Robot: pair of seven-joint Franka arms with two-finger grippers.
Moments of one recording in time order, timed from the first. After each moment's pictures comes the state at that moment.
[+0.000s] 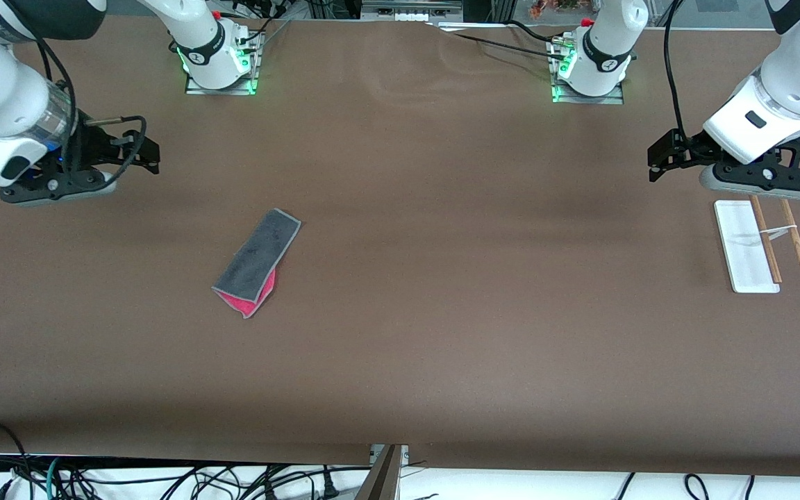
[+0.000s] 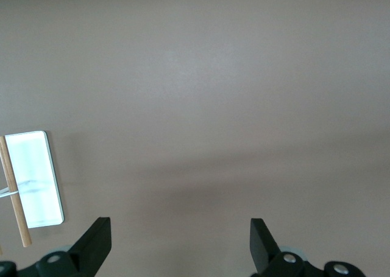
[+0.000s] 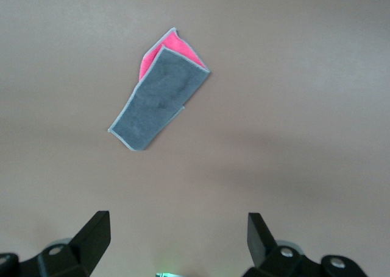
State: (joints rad) left arm -0.07 0.00 -0.09 -1.65 0.01 1.64 -0.04; right arm 0.18 0.07 0.02 -1.64 -0.01 1.59 0.03
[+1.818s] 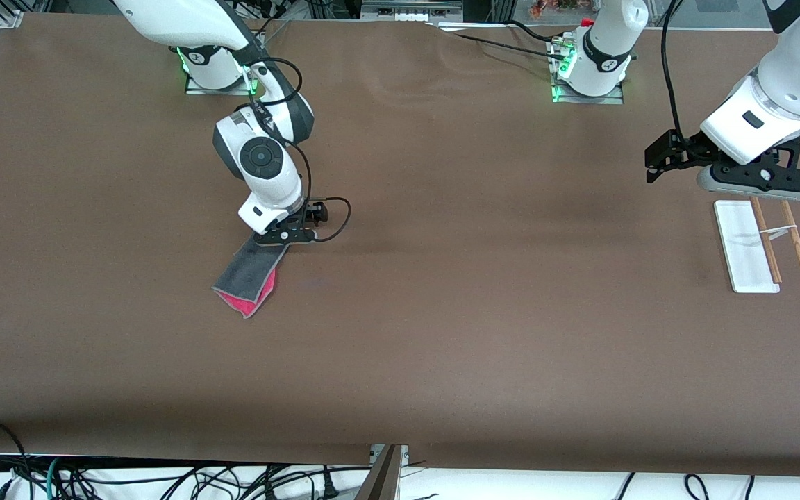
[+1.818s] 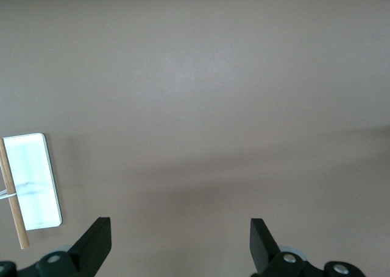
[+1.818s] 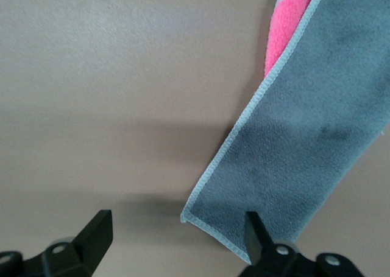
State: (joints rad) left arm -0.06 0.01 -0.10 -1.63 0.01 1.63 -0.05; right arm 0.41 0.42 0.12 -2.10 -0.15 2.42 0.55
